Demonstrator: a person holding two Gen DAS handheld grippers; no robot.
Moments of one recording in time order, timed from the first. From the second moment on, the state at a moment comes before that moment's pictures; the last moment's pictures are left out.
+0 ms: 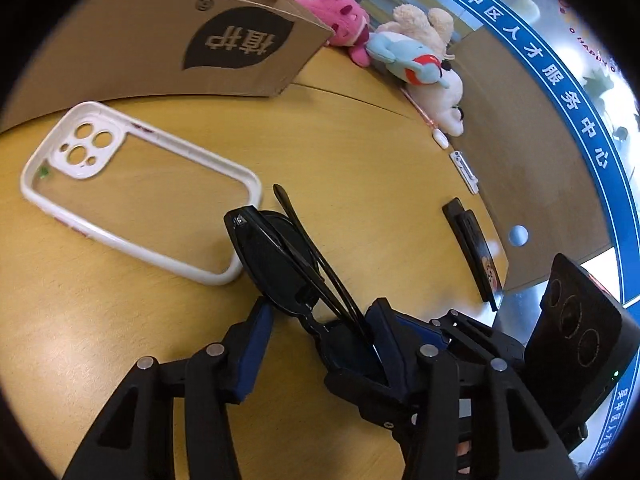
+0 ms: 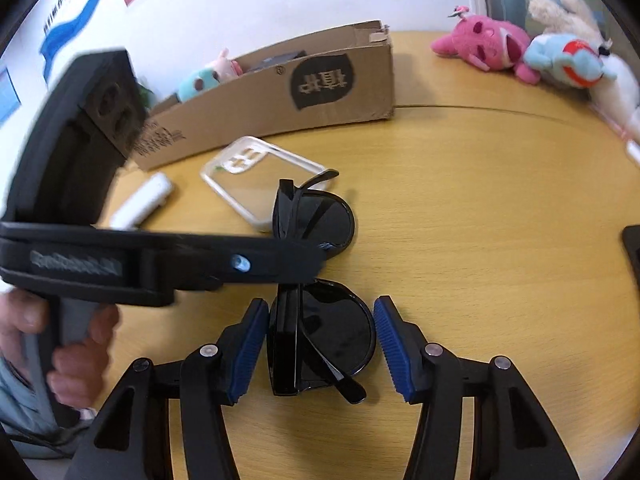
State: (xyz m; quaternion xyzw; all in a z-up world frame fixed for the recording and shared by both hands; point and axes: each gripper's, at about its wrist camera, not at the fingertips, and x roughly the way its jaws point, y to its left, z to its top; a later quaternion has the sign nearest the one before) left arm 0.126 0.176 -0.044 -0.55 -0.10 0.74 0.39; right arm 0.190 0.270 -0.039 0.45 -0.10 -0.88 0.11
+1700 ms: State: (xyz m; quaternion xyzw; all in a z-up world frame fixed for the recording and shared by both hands) left arm 0.093 0.024 0.106 -0.38 -0.12 0.87 0.28; right arm 0.113 0.105 0.083 0.32 0.01 -0.89 0.33
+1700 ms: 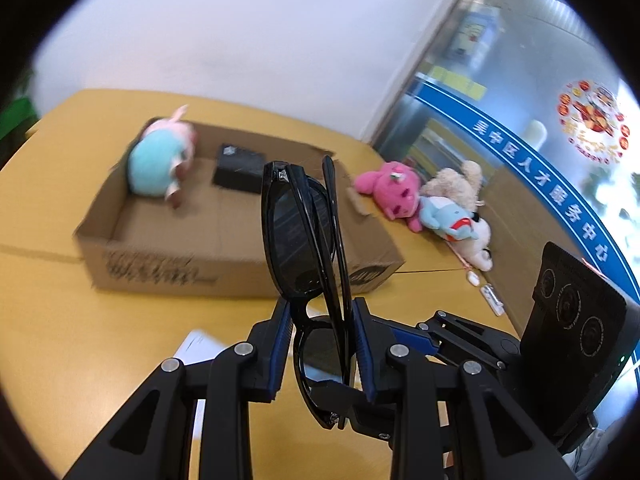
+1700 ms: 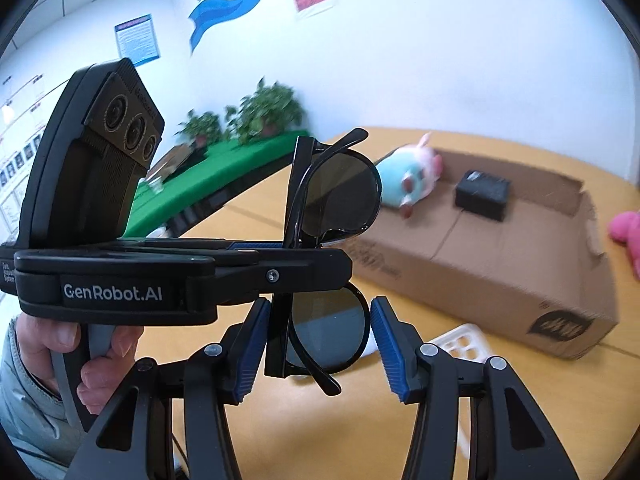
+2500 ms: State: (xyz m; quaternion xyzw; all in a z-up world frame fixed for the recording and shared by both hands) left arm -0.093 0.119 0.172 -0.35 -0.05 0.85 0.38; right arm -0.053 0.200 0.152 0.27 -0.02 -0.94 0.21
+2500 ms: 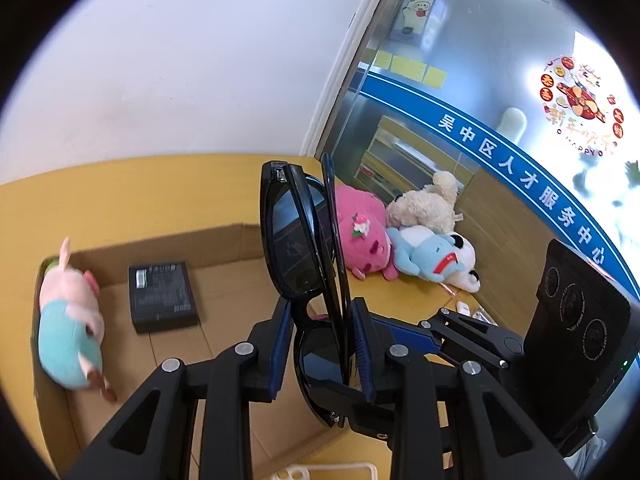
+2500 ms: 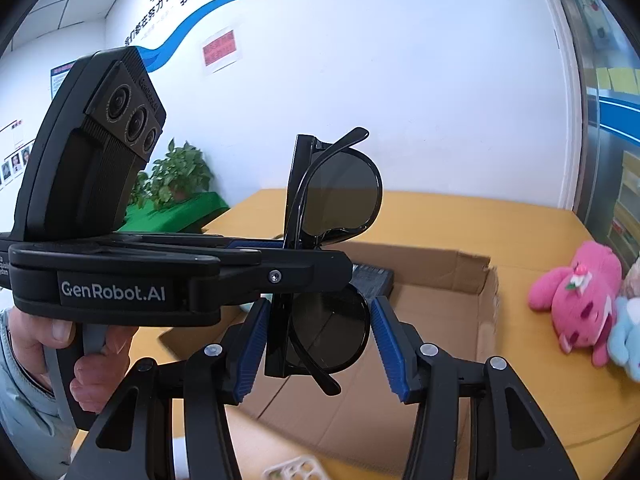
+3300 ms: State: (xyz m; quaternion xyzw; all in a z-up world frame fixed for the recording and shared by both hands) left arm -0.286 0.187 0.037 -0.51 -0.10 0.76 0.39; right arm -0.256 0.269 0.035 0.42 -0.10 -0.89 0.16
